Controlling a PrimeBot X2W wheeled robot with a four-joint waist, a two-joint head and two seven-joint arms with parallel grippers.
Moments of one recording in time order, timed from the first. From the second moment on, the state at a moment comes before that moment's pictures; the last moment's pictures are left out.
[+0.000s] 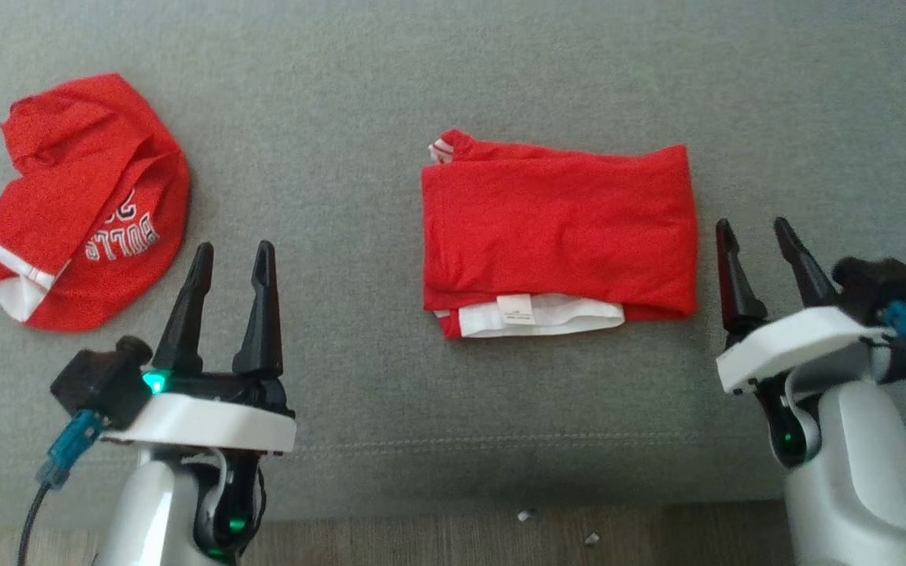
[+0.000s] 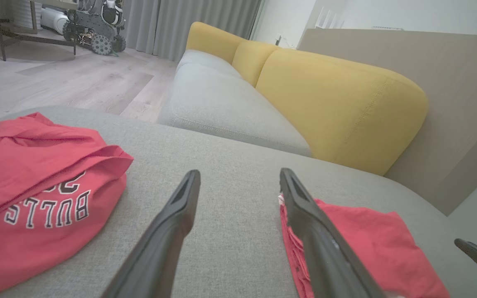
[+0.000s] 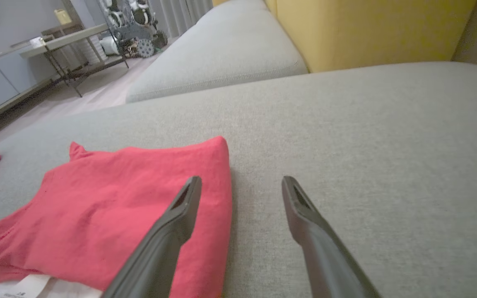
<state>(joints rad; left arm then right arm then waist) -0.11 0.04 -0.14 0.07 -0.35 -0.10 -0.26 -0.32 -0.09 0.05 0.46 0.11 0.12 -0.04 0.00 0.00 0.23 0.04</state>
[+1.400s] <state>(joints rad) -0.25 0.04 -0.12 0.05 -0.36 -0.11 -0.26 -0.67 -0.31 0.22 0.52 0.07 0.12 0.03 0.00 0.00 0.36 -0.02</state>
